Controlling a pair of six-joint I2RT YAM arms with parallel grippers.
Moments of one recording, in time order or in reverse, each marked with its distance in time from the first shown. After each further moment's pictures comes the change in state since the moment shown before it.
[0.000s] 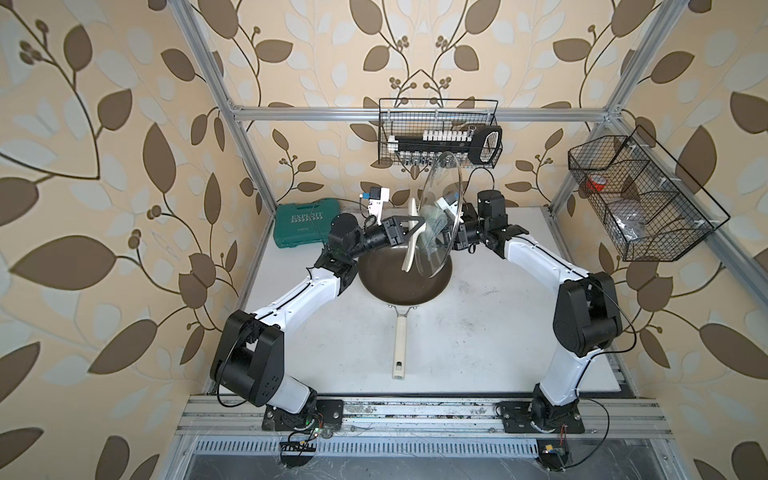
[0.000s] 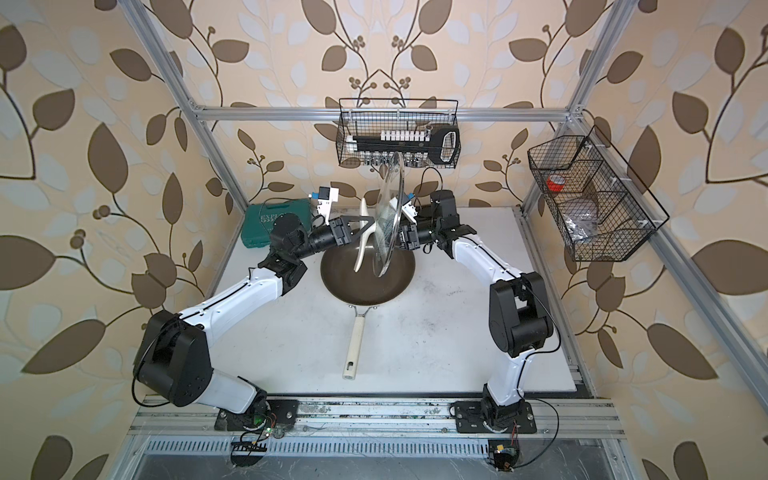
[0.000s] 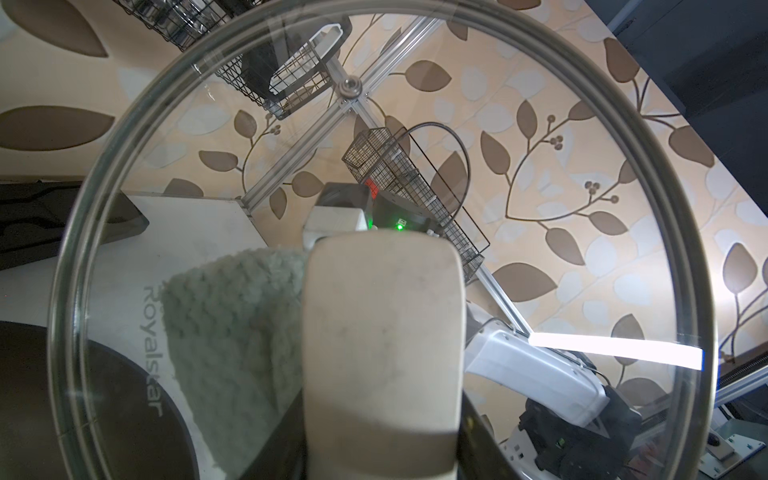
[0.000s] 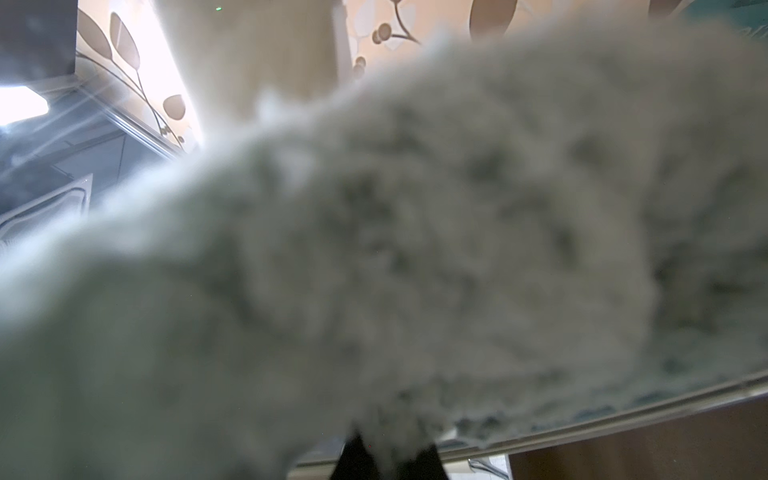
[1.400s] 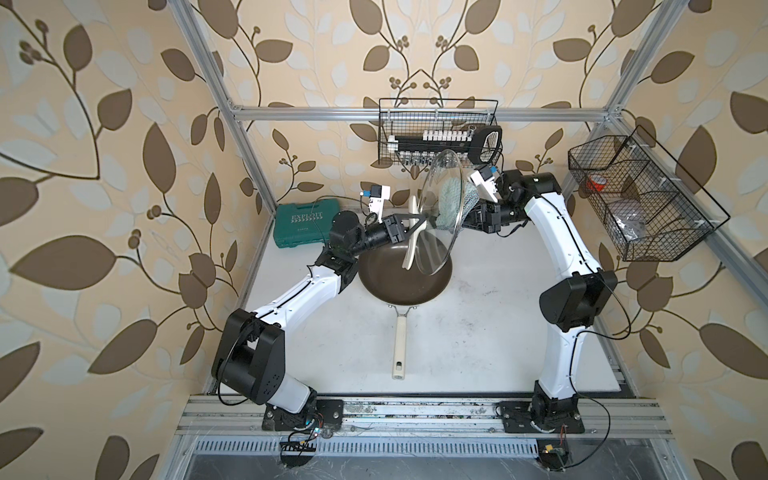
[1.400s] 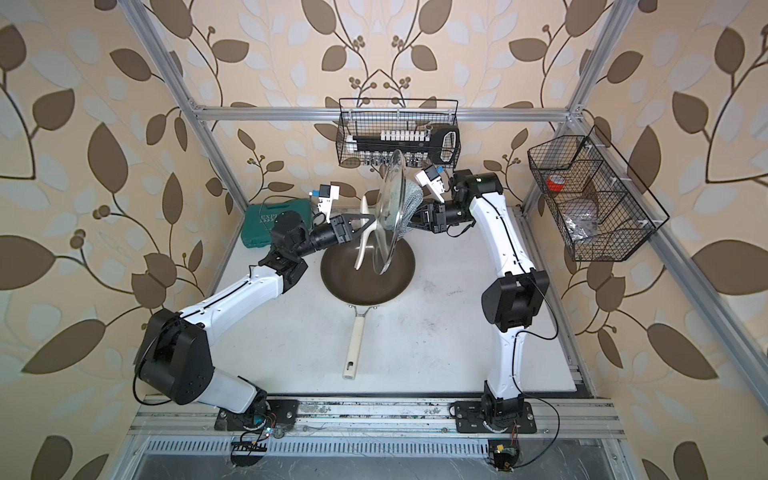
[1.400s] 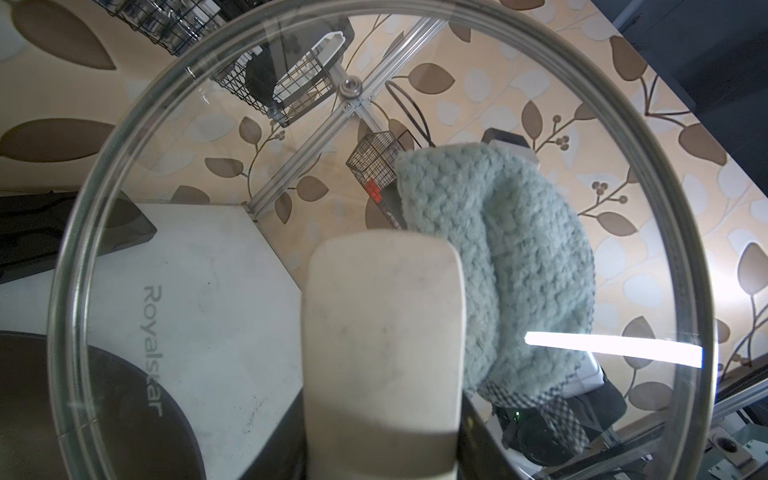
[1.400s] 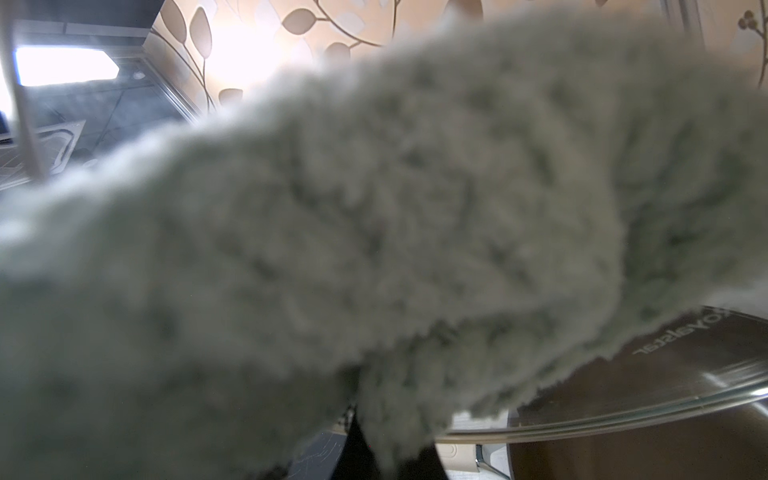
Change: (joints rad) left arm -0.005 0.024 0.027 -0.026 -0.013 0.027; right arm -0.132 0.269 0.875 -1.551 -0.108 -1.156
